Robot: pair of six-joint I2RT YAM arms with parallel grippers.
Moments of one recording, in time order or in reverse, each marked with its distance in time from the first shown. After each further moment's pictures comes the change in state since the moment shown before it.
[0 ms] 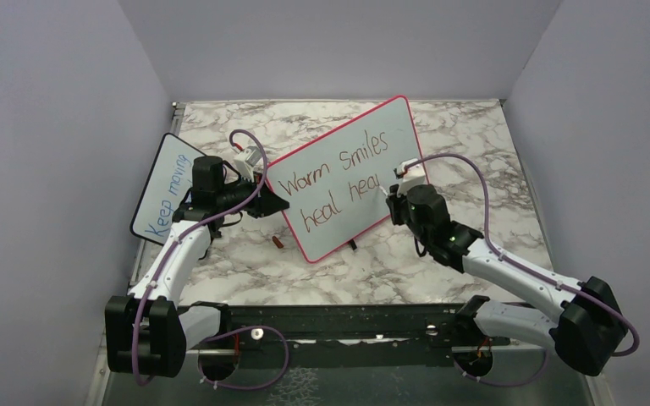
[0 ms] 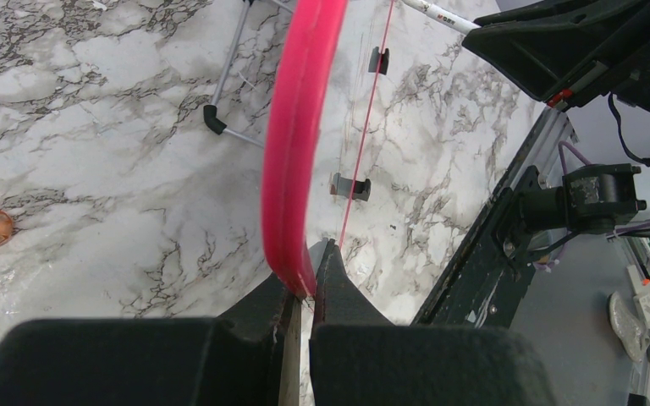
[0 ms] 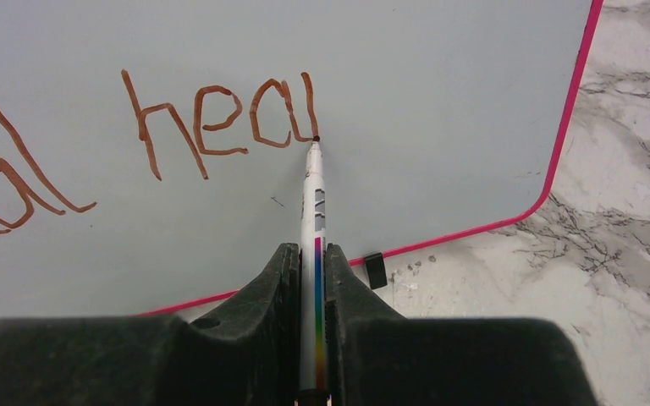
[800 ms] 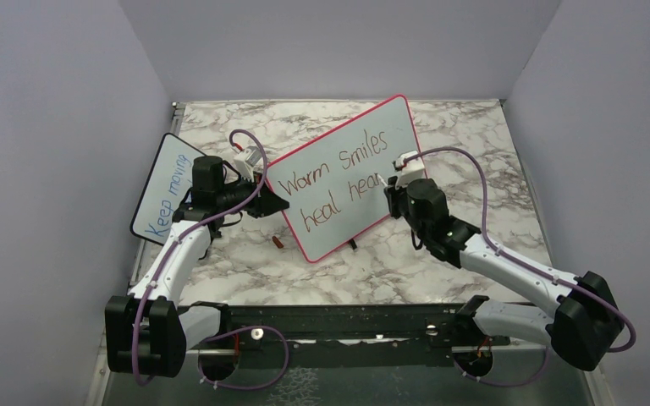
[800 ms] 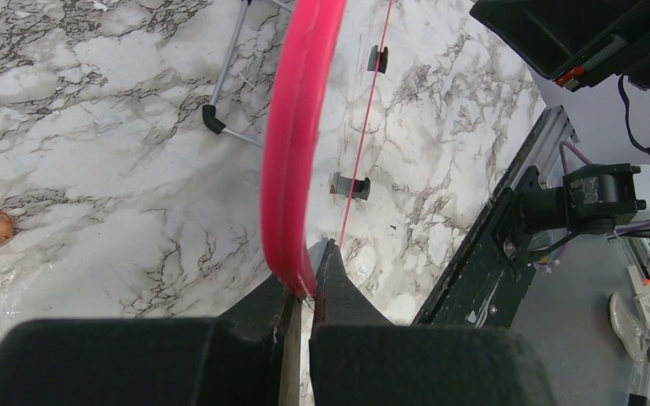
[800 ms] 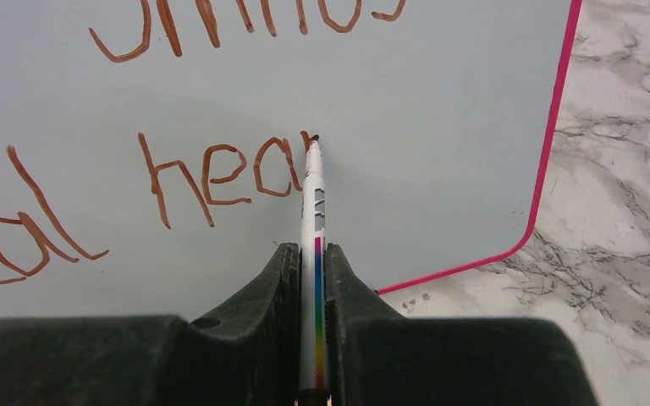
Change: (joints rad) left arm 0.000 0.000 0.000 0.001 0.000 0.000; right arm -0.005 0.041 0.041 0.071 0.013 -0.041
